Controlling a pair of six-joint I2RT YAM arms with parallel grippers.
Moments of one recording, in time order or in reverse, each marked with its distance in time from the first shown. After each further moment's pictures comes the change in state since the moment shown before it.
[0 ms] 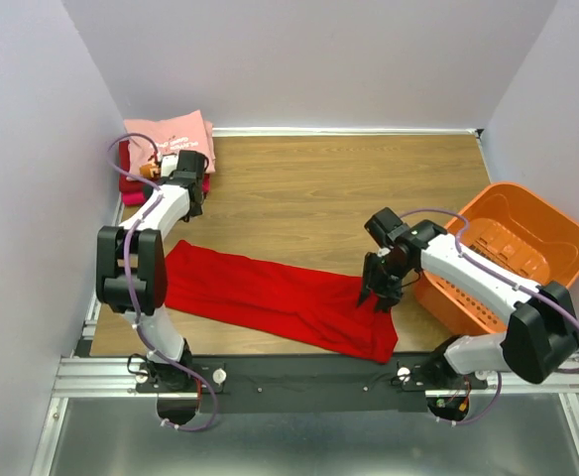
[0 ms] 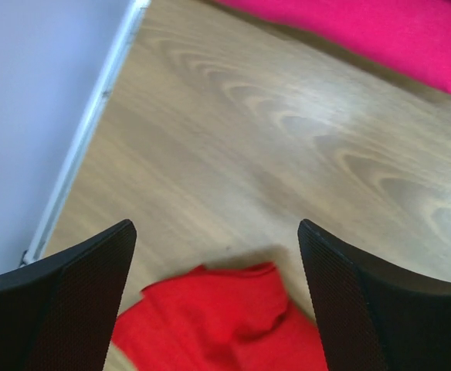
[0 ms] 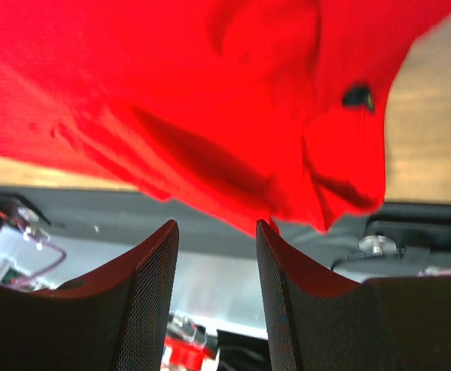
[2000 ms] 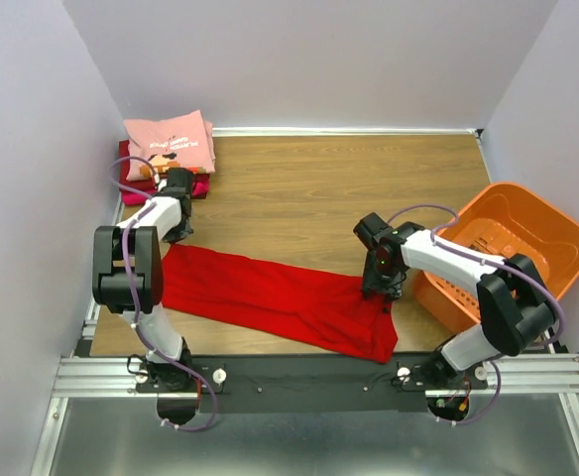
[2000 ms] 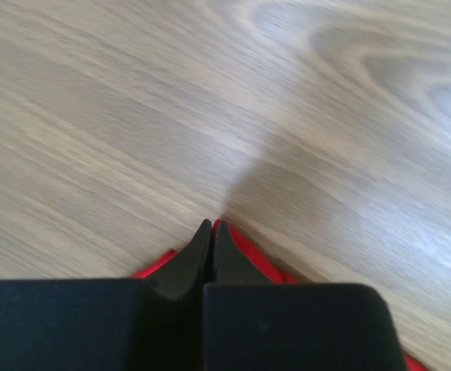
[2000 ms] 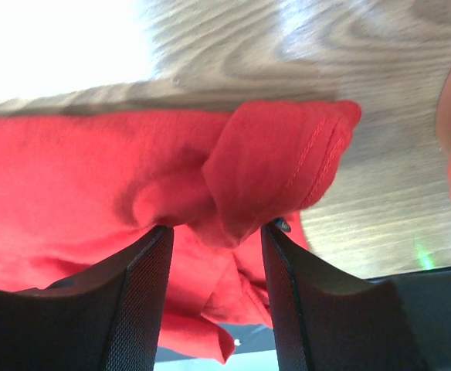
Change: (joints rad) left arm 0.063 0.028 -0.141 0.052 0.230 0.080; right arm 0.000 0.180 -0.043 0.156 0.310 -0.005
